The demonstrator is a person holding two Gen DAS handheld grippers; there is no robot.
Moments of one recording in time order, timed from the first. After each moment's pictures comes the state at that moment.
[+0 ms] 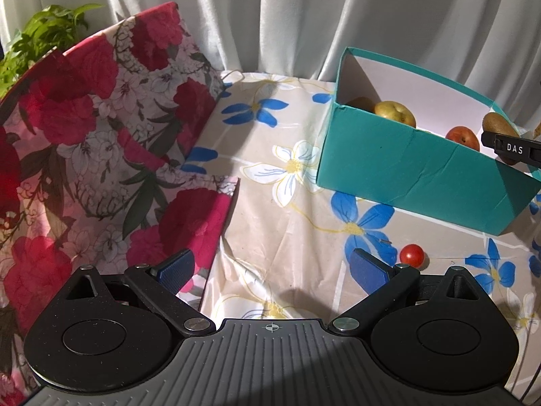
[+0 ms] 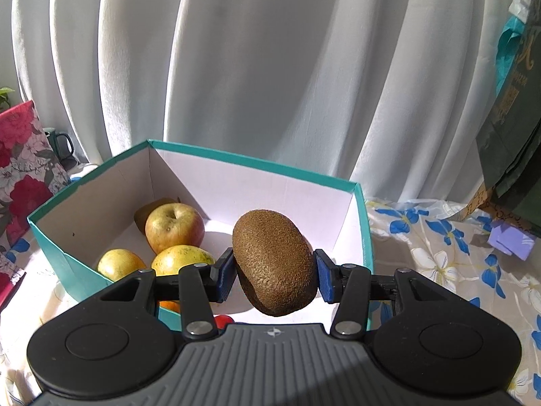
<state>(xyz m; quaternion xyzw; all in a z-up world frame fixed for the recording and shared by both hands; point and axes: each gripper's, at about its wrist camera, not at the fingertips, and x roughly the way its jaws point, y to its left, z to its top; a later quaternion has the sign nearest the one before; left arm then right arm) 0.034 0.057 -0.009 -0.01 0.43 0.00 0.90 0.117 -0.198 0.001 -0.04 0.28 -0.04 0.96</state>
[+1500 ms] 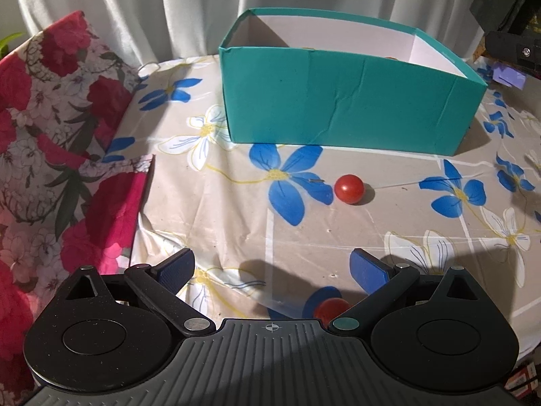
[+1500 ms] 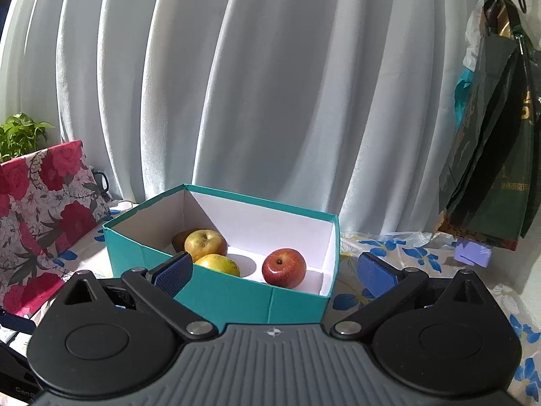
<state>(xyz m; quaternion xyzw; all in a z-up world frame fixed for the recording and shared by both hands) 0.008 0.010 -0.049 0.06 0.44 -0.12 0.89 -0.018 -0.190 0.036 -0.04 0.18 -0.03 0.98</state>
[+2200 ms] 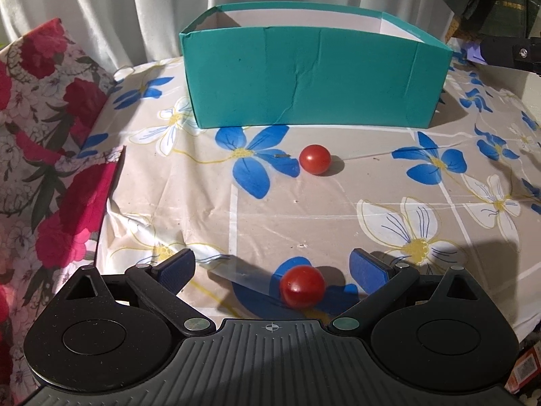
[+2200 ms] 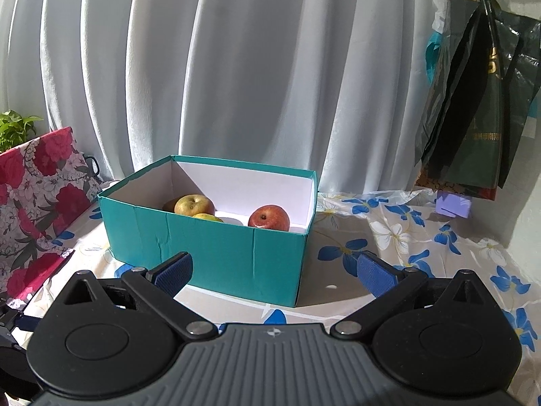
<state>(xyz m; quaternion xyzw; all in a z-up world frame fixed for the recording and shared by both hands) -0.016 -0.003 -0.069 0.08 0.42 -0.15 0.89 -0.053 -0.200 0.018 -0.02 0.21 -0.06 0.98</state>
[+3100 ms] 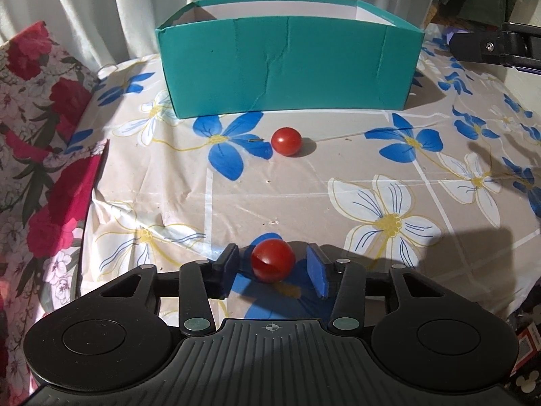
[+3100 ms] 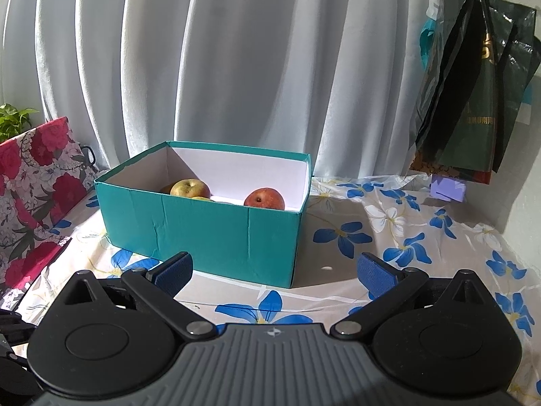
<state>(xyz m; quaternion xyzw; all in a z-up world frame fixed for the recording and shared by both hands) -0.033 -0.010 -0.067 0.09 0.43 -0.18 0.88 -0.059 -0.202 0.012 -0.01 0.23 -0.07 0.97</state>
